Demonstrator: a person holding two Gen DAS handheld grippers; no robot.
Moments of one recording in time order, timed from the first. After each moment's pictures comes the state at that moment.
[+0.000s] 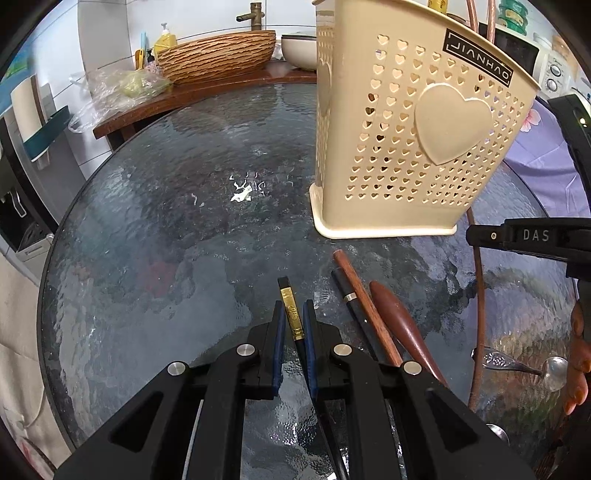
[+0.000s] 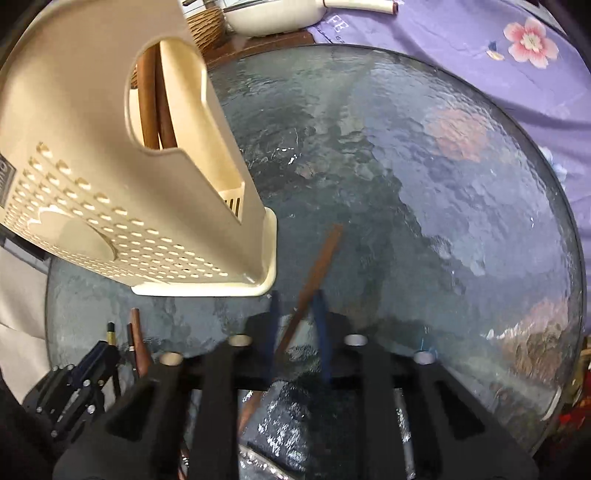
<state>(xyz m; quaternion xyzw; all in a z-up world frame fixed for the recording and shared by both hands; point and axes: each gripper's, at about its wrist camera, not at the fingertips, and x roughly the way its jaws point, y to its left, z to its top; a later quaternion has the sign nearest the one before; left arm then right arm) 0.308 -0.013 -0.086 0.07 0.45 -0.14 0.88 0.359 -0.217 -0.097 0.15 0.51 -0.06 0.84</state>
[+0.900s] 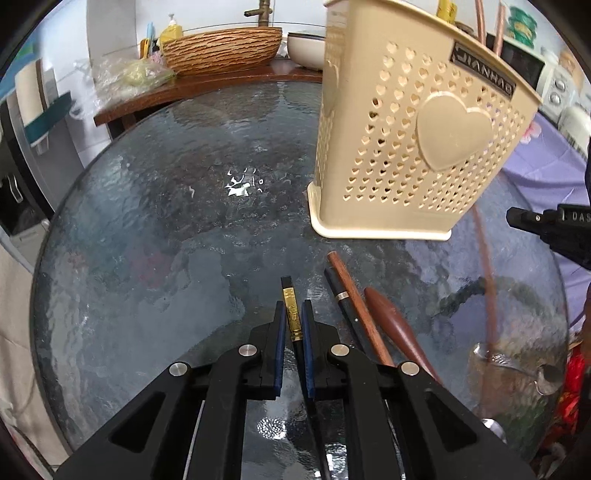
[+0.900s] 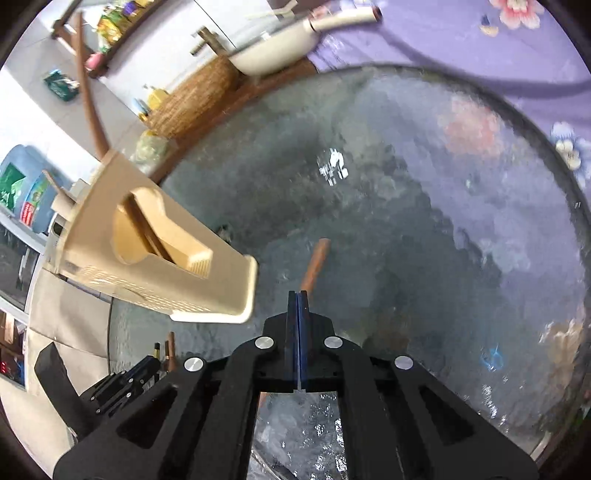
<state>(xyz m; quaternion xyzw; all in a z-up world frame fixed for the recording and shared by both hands) 0.307 -0.009 -0.081 0.04 0.46 -0.15 0.87 0.316 -0.318 -0.071 0.26 0.43 0.03 0.86</state>
